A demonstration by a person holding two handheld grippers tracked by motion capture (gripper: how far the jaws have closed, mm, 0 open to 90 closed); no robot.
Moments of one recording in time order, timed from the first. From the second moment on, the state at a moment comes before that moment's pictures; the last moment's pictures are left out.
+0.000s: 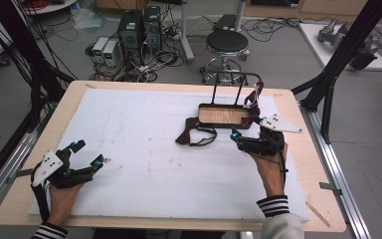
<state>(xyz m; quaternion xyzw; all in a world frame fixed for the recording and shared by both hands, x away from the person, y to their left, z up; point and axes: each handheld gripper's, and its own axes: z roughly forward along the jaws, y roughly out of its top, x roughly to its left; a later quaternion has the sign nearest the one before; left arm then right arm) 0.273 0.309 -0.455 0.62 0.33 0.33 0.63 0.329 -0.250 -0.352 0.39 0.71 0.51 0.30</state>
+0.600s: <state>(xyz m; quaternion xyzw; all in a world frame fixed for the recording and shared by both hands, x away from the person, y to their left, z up) 0.273 0.309 -0.455 0.62 0.33 0.33 0.63 0.360 -0.201 -0.341 0.38 0.74 0.49 0.26</state>
